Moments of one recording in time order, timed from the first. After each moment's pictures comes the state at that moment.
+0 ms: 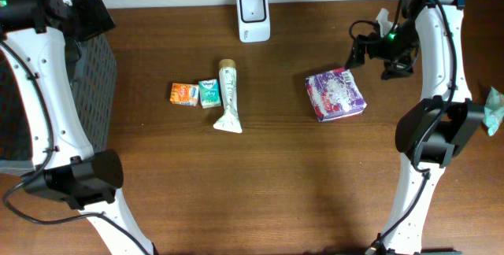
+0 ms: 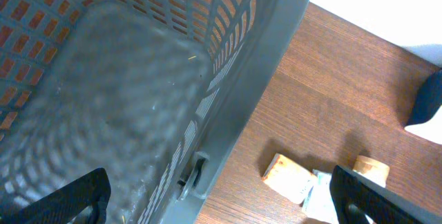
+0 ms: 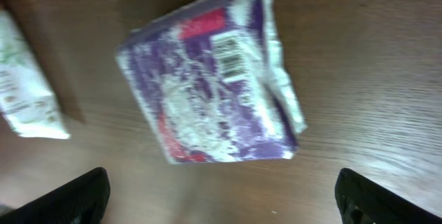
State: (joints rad) left arm 0.18 2.13 2.62 -1.51 -0.07 -0.27; right arm -0.15 2.40 2.46 -1.69 -0.33 -0.05
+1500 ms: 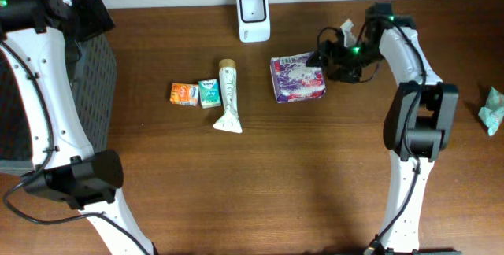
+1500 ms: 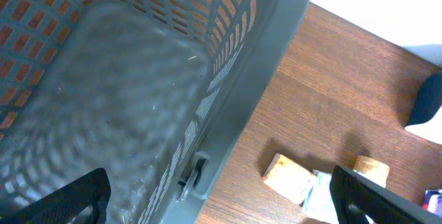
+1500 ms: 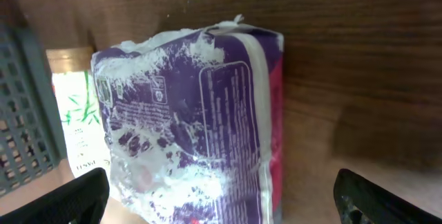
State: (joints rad) left arm 0.18 2.13 2.62 -1.51 -0.07 -0.27; right arm -0.08 2.47 2.08 -1.09 -0.75 0.05
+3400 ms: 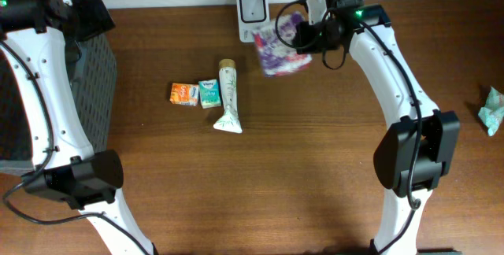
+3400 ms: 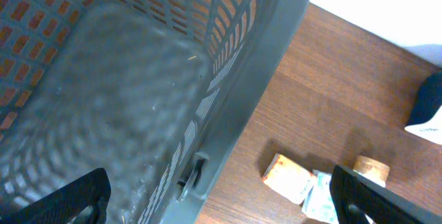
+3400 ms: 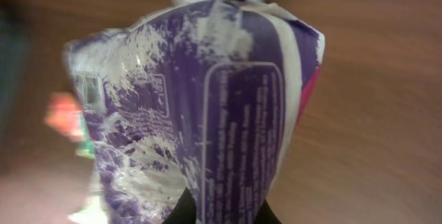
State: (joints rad) left arm 0.18 2.13 2.61 -1.51 -0.07 -0.27; right arm 0.19 2.12 1.99 -0.90 -0.30 0.10
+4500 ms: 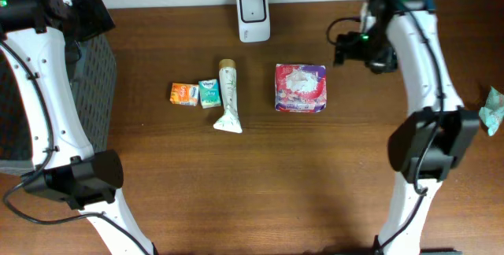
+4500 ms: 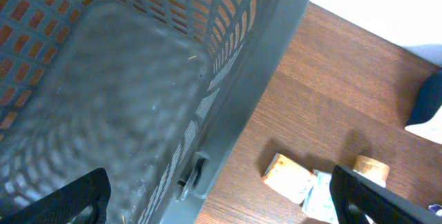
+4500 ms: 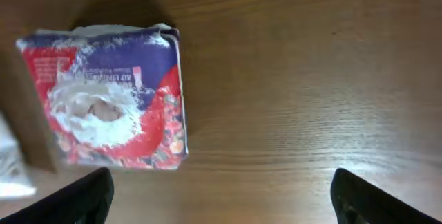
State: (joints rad) left arm 0.18 2.13 2.61 -1.51 -0.07 -0.27; right arm -0.02 2.21 2.20 -1.43 -0.17 0.12
